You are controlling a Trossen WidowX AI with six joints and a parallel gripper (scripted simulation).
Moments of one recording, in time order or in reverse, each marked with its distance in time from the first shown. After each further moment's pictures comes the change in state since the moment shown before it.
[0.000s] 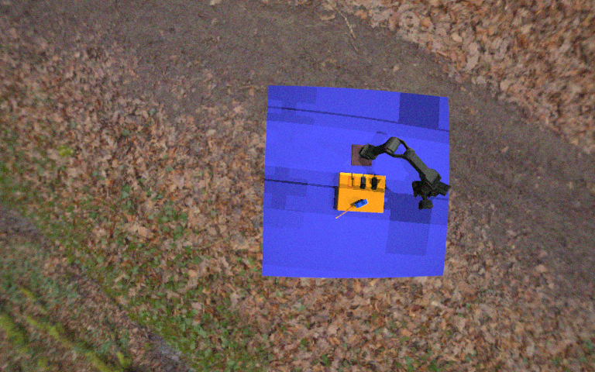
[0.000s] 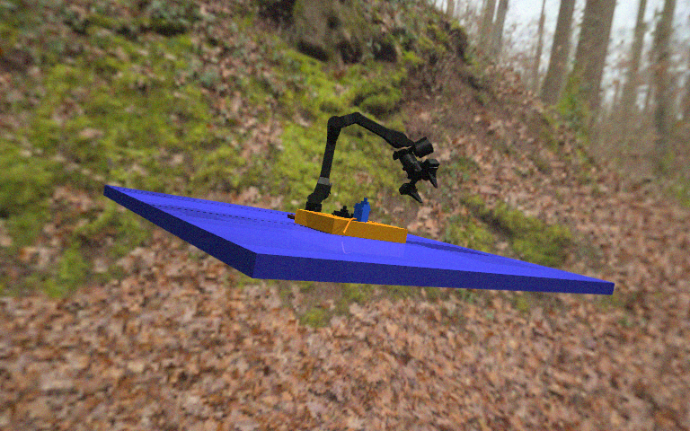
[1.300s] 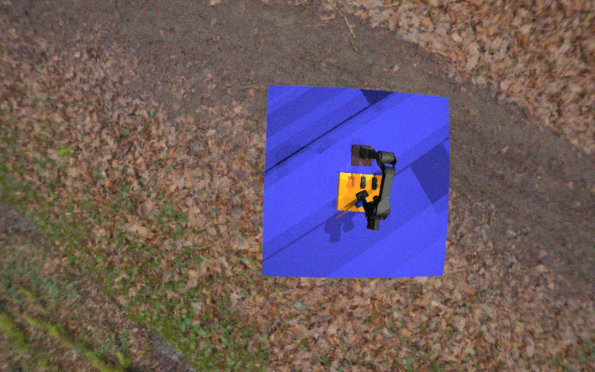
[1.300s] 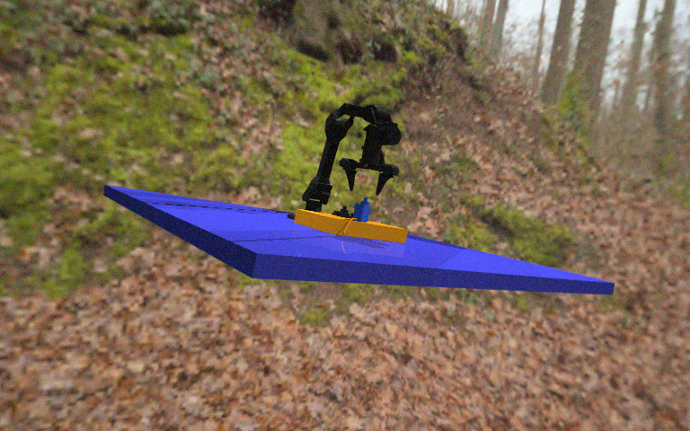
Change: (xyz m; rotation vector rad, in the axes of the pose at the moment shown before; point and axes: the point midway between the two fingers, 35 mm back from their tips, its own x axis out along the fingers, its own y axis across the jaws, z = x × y) arm -0.001 -0.046 -0.320 -0.501 0.043 0.761
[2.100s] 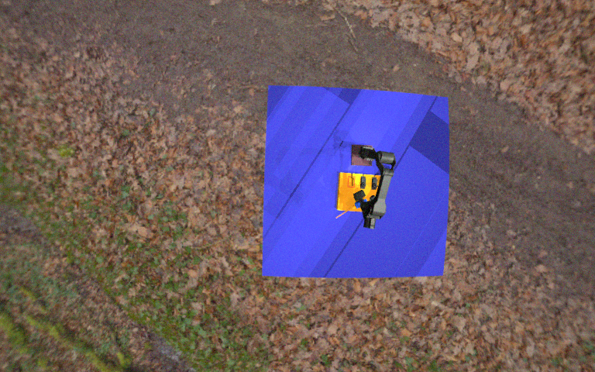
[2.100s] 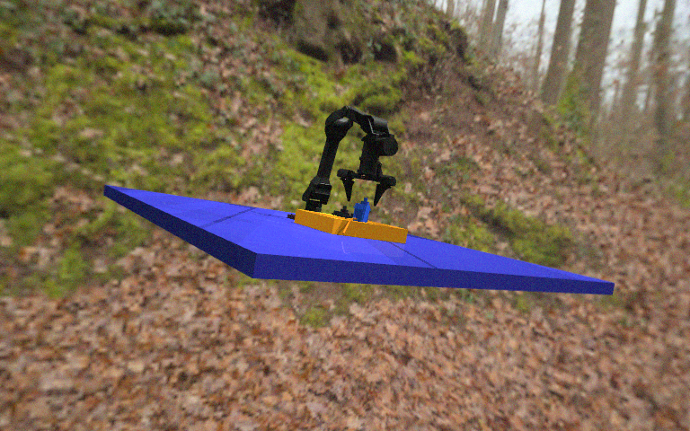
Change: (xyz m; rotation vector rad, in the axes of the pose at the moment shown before) arm 0.035 0.001 -0.003 -0.003 -0.004 -0.001
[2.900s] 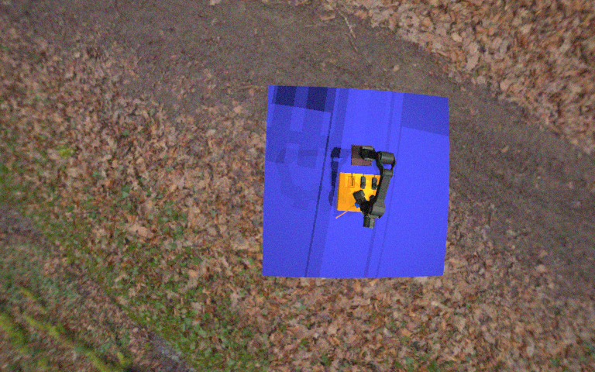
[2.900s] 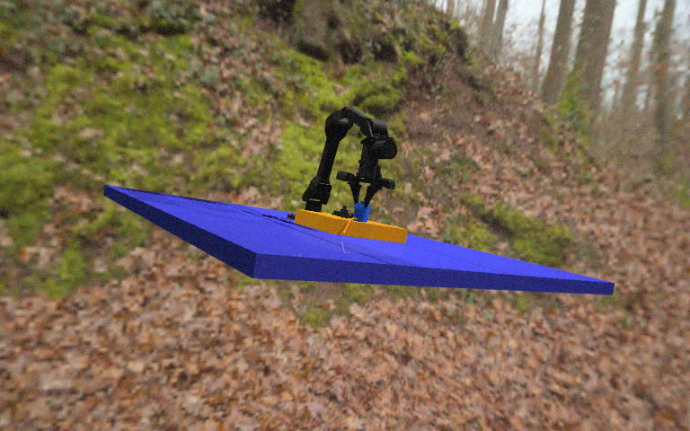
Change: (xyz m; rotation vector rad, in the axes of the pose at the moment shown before) arm 0.009 0.001 0.001 0.000 -0.003 0.004
